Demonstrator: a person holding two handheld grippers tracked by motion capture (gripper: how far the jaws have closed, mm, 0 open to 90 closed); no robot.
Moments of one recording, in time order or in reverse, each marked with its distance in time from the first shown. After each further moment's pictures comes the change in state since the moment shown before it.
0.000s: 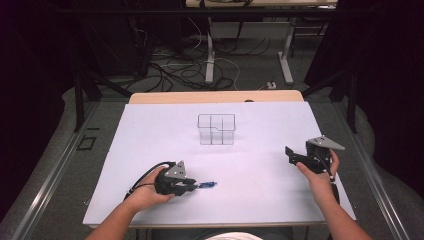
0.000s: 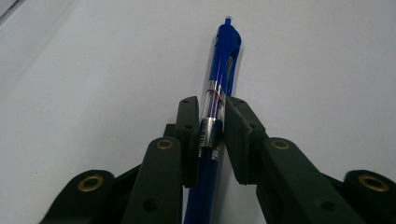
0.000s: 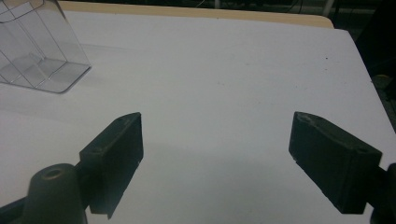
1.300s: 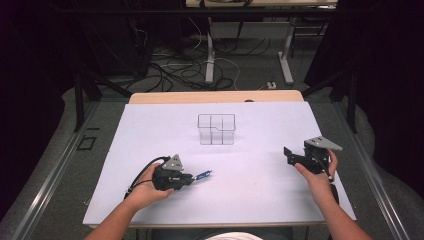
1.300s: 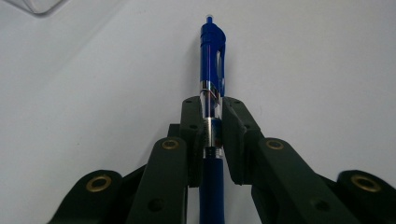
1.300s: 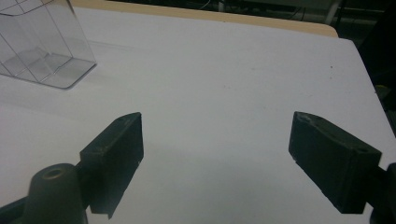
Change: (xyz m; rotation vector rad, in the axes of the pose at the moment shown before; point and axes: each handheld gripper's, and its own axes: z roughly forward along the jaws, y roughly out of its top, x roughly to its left) left arm 0.005 0.007 -0.015 -0.012 0.086 -0.190; right arm 0.007 0.001 0.000 -0.012 -0.001 -0.054
